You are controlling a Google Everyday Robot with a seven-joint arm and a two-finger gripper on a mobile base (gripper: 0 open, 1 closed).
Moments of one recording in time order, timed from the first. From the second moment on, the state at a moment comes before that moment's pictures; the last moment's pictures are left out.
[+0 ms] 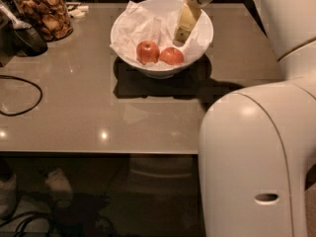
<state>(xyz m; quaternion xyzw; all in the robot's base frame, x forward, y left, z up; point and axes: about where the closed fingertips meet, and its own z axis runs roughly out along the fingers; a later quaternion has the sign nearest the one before) 0.697 -0.078 0.971 -0.61 0.76 0.03 0.20</state>
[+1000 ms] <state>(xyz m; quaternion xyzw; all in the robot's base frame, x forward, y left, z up) 0.705 -0.071 0.936 -0.61 0.77 0.06 0.17</state>
